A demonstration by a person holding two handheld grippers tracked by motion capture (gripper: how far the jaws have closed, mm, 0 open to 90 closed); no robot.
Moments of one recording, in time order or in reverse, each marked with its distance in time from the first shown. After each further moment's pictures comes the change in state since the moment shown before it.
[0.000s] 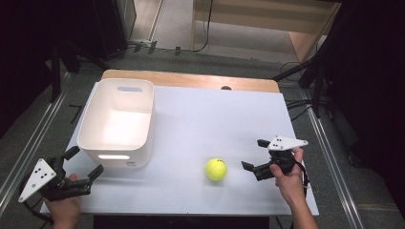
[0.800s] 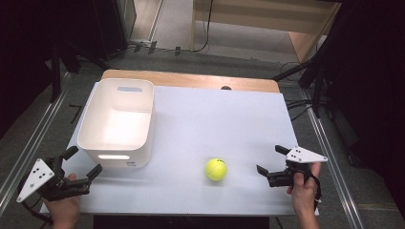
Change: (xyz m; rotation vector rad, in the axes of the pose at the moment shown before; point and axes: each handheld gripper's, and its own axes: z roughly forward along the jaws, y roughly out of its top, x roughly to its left) left arm 0.002 0.000 -0.001 -0.007 0.007 -0.011; right arm -0.007 -0.040 -0.029 -0.080 -0.139 0.041
